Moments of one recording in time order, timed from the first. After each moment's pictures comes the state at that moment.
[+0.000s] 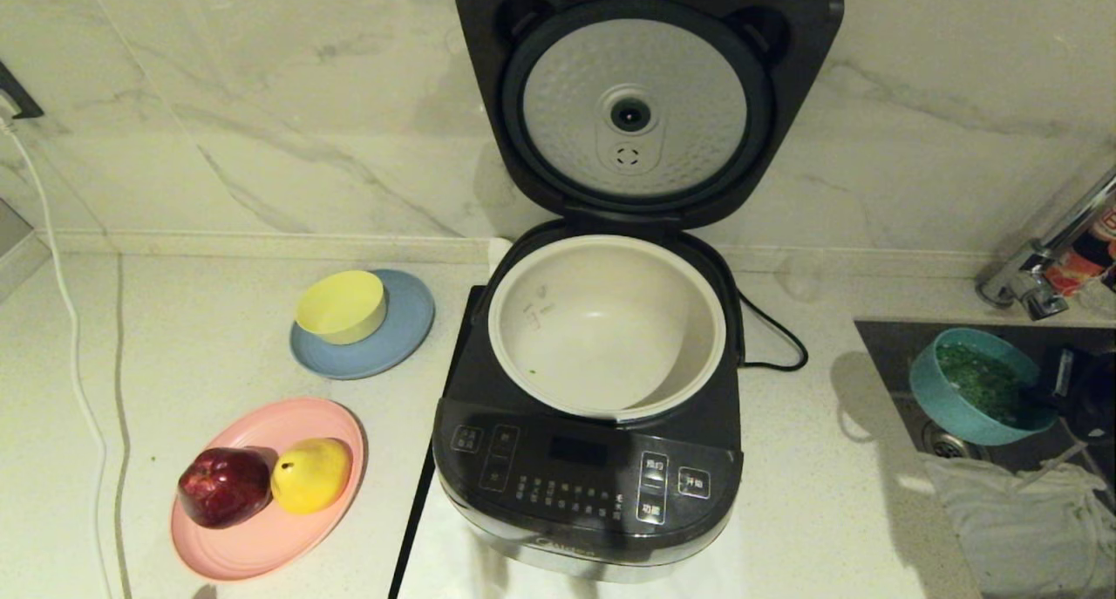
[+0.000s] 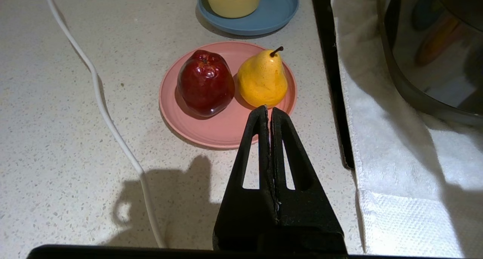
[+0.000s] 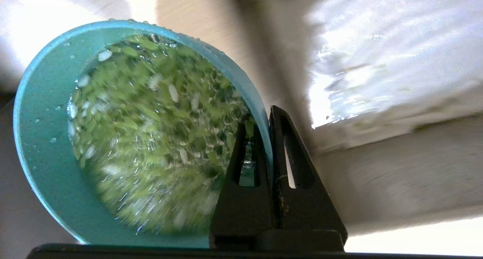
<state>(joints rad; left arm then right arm) -0.02 0.00 0.00 -0.01 0.00 0.04 -0.31 1.56 -0.99 0.21 0.22 0.29</state>
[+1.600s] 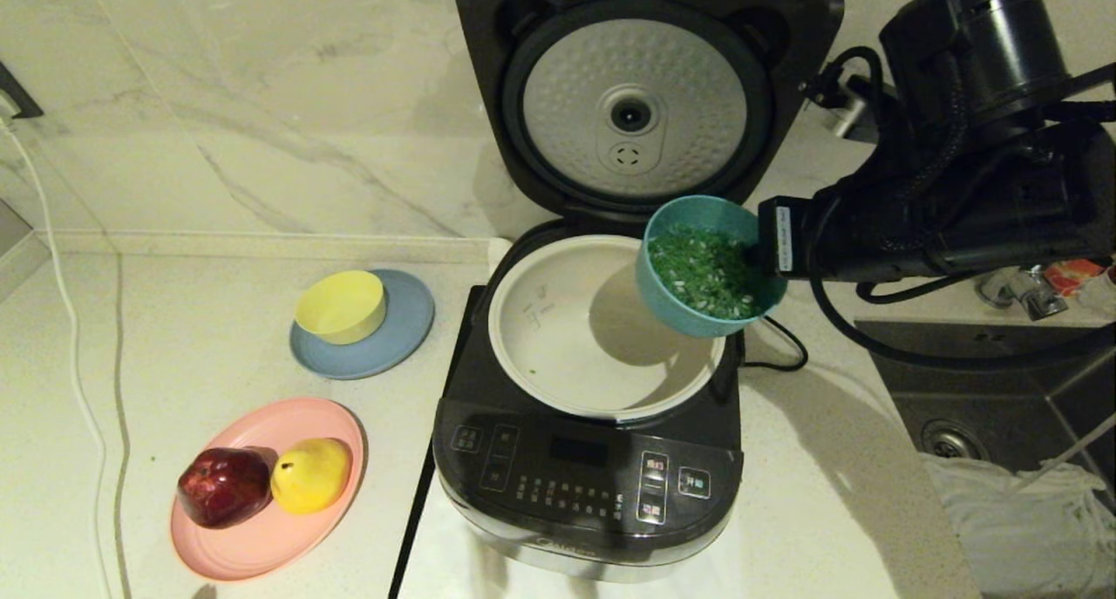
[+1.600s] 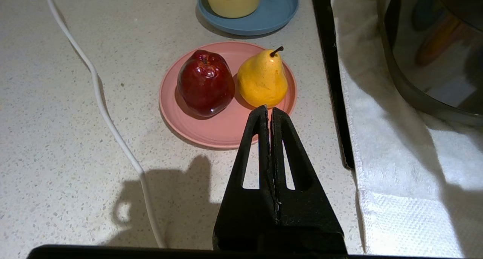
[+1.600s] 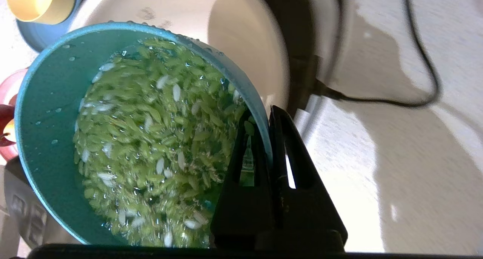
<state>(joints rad) -0.02 0.00 0.00 -0.01 0.00 0.04 0.62 1.70 -1.65 0.47 -0.21 0.36</state>
